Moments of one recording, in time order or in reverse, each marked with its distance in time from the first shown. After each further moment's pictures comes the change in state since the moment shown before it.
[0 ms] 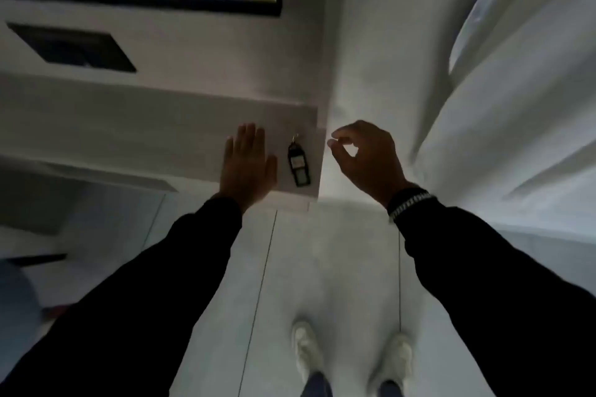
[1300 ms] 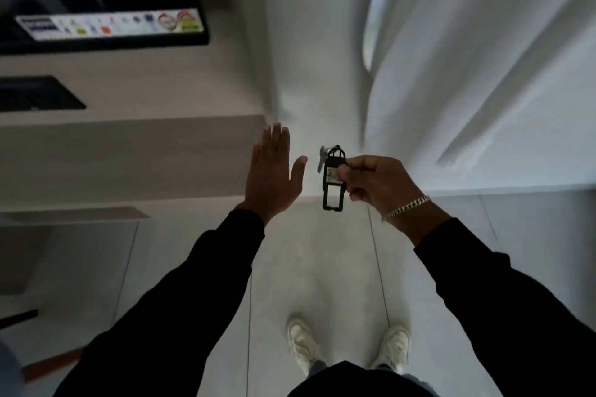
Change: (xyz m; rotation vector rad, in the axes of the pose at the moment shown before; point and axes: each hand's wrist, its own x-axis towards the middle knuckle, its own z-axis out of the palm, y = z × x) left_hand -0.023 0.120 -0.014 -0.255 -0.032 0.231; right_hand -0.080 -0.013 -0.106 0.887 -0.064 0.834
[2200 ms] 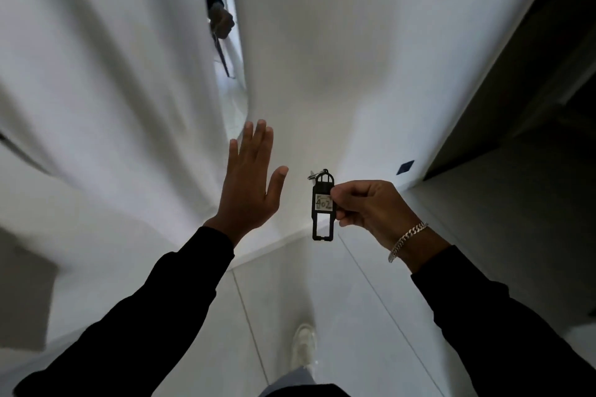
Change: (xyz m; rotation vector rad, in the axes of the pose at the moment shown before) left_hand 0.053 0.490 0.162 -0.123 0.088 0.641; right_hand -0.153 -0.022 -0.500 0.174 0.257 -0.235
